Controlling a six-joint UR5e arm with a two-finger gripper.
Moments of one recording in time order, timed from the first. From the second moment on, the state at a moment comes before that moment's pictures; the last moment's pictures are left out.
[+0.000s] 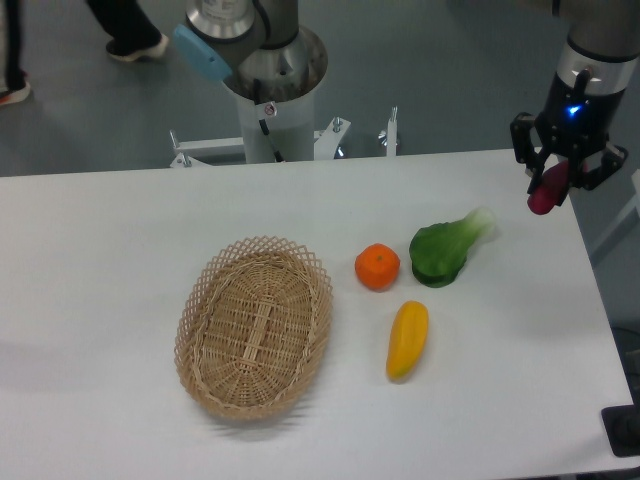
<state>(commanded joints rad) 2.85 -1.81 -1.40 -1.33 1.38 1.43</state>
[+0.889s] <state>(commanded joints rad) 2.42 -1.81 -1.52 -1.13 1.47 0.71</state>
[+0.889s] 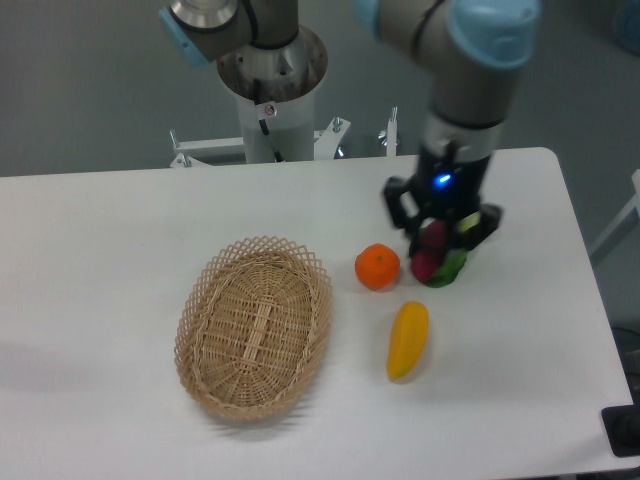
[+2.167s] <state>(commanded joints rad) 2.14 -2.02 -1.74 -0.83 1.64 0.44</state>
